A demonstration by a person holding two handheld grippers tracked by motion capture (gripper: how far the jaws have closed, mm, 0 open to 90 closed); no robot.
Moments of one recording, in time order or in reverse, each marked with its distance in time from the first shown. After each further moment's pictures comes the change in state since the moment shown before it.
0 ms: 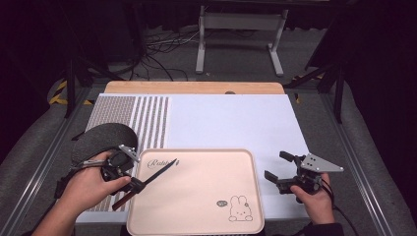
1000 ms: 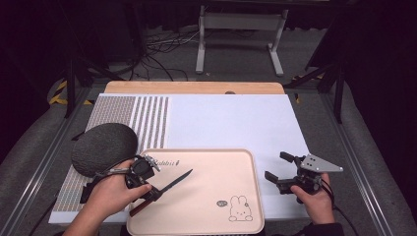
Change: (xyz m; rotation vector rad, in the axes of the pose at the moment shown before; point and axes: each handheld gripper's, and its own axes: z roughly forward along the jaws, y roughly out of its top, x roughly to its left) left arm -0.015 0.019 0.045 0.051 -0.021 0.005; right arm -0.003 -0.004 0.000 0.013 -0.006 0.007
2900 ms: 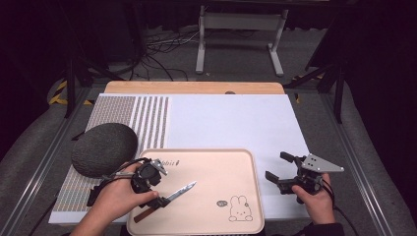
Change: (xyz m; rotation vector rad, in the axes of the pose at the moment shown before) left arm -0.012 0.007 0.011 -0.103 0.092 0.108; right arm -0.001 0.000 -0.001 -0.011 0.010 0.009
